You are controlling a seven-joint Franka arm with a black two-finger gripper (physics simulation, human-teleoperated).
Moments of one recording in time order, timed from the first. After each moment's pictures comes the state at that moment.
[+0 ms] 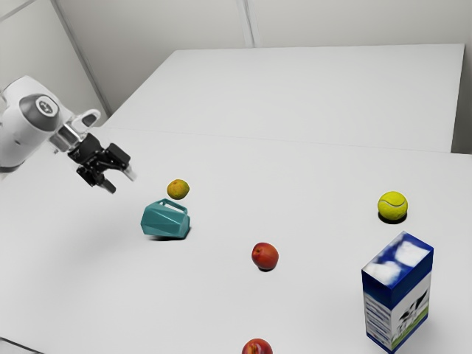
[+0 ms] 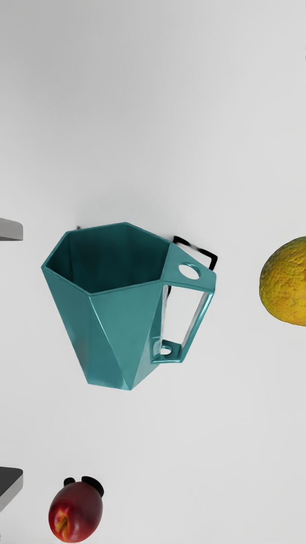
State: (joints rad) arm 0.46 0.08 -0.06 -2.00 -0.49 1.88 0.43
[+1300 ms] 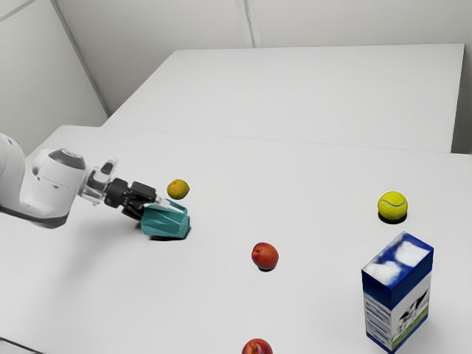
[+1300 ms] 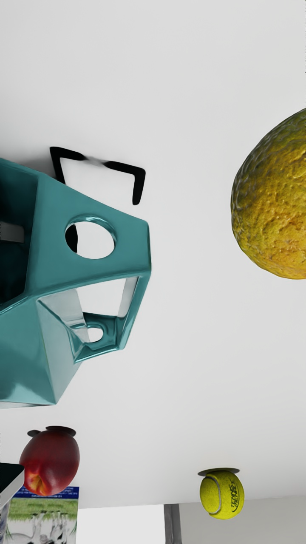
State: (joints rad) arm 0.47 0.30 -0.07 -2.11 -0.99 1.95 0.97
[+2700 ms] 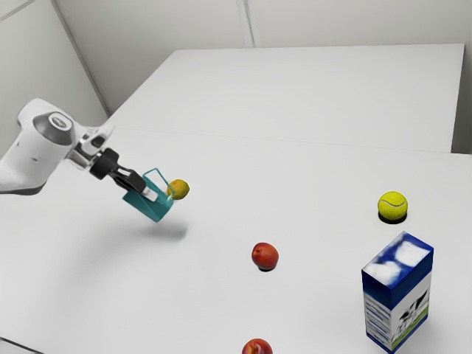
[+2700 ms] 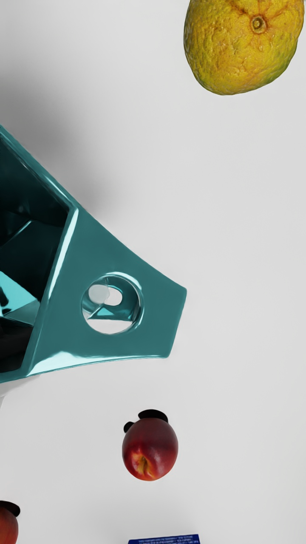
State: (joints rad) arm 0.41 0.02 -0.08 -2.15 -0.70 1.93 0.98
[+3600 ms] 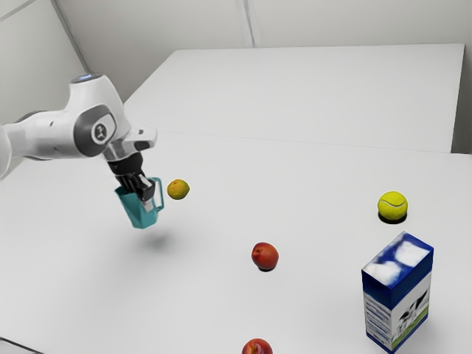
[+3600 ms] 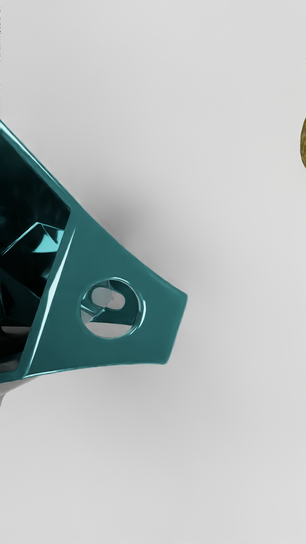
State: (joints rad) arm 0.05 -0.07 0.04 -2.18 -0.05 2.03 0.41
